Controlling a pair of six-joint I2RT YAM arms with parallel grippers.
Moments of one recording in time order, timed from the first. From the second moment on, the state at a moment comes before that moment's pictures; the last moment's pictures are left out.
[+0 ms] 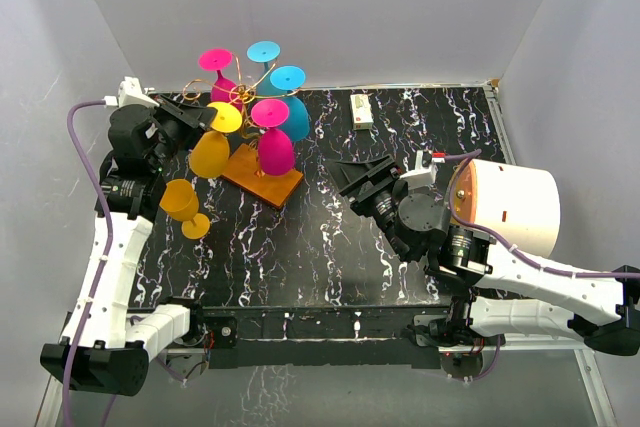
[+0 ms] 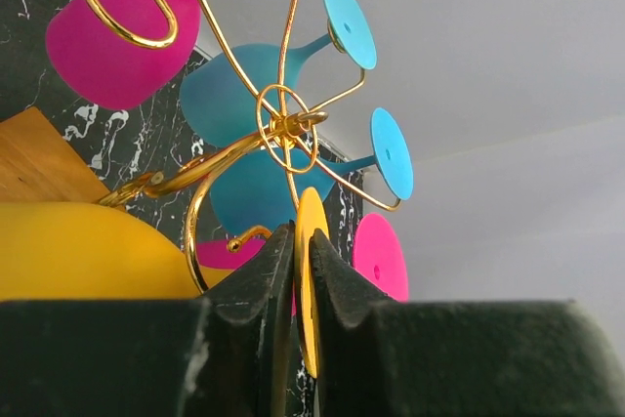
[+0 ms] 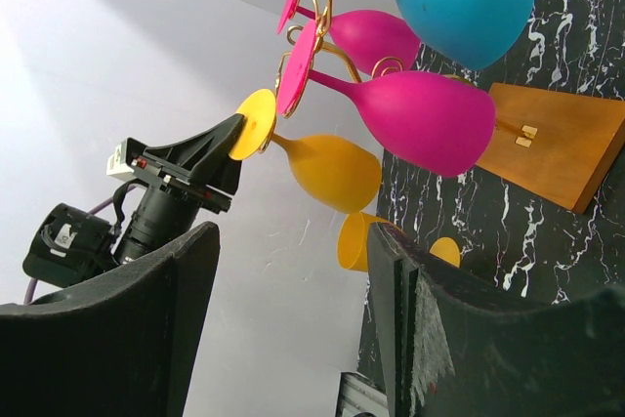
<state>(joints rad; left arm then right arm) -0.11 1.03 1.21 -0.37 0.11 -0.95 1.20 0.94 0.95 0.00 0.78 1.16</state>
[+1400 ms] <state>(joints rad) -0.11 0.95 1.44 -0.82 -0.17 -0.56 1.20 0.95 0.94 -0.03 0.73 1.20</state>
